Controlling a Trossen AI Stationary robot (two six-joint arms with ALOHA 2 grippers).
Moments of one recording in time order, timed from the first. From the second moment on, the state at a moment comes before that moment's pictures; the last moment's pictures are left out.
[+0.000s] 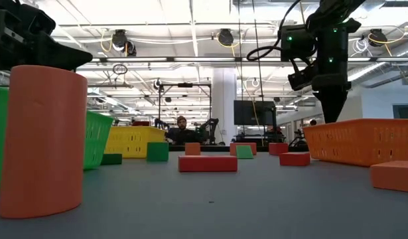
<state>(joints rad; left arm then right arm) -0.01 0.03 0.01 0.02 0.00 -0.01 -0.35 1.32 0.82 -1.01 0.08 0.23</state>
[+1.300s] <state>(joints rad) -0.01 0.03 0.07 0.54 -0.17 0.02 -0.36 1.32 0.82 -0.94 0.08 0.24</state>
